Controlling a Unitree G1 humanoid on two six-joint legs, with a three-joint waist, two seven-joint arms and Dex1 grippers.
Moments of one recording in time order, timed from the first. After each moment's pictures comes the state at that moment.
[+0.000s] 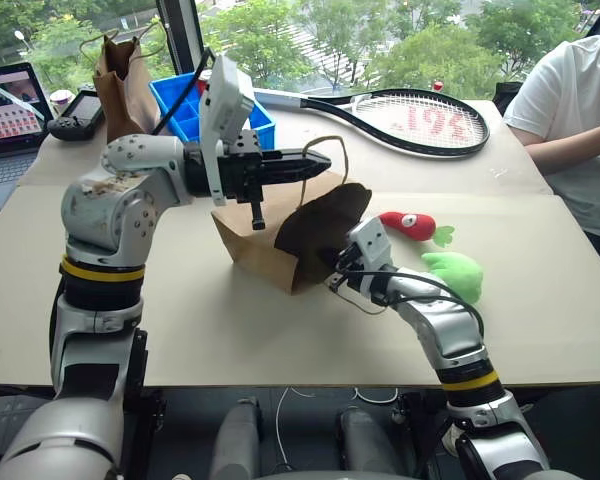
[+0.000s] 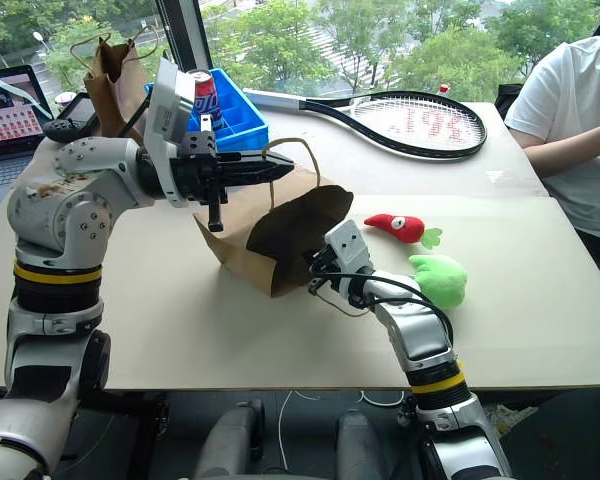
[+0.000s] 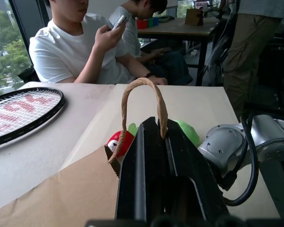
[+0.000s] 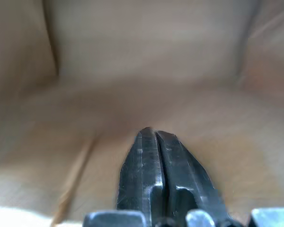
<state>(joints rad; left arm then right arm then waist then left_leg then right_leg) -0.92 0.53 -0.01 -0.08 -0.56 0.75 -1.08 -0.42 -0.29 0.13 -0.14 0.22 0.53 0.52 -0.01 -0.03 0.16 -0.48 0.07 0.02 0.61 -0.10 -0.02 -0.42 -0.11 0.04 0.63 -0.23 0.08</state>
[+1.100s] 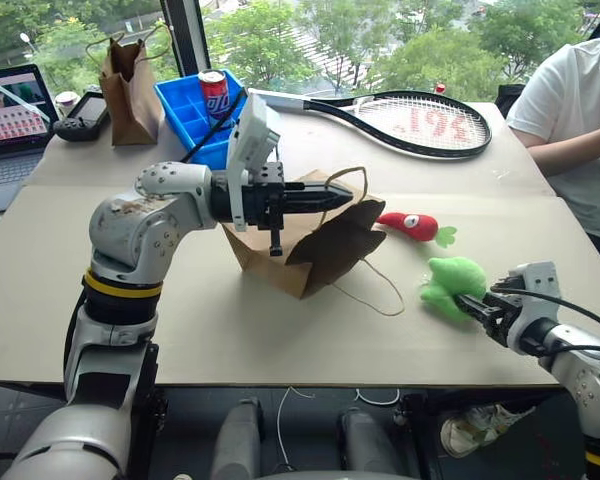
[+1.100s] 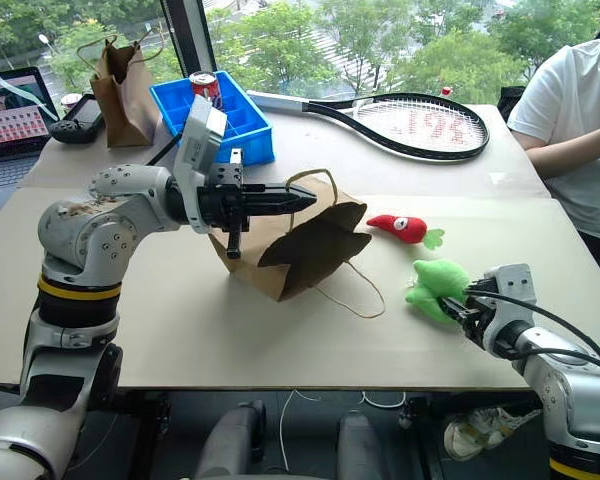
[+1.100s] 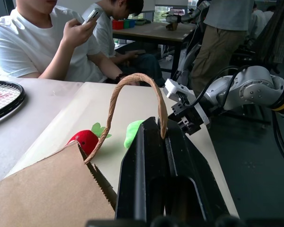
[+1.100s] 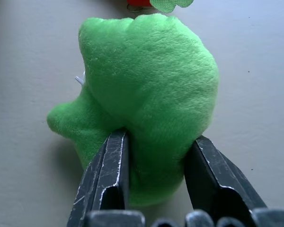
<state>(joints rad) -0.88 0.48 -0.06 -0.12 -0.63 0.79 -1.06 0.03 -0.71 -0.41 -0.34 0.47 0.88 0.56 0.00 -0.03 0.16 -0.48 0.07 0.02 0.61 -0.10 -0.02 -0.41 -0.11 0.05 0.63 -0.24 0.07</state>
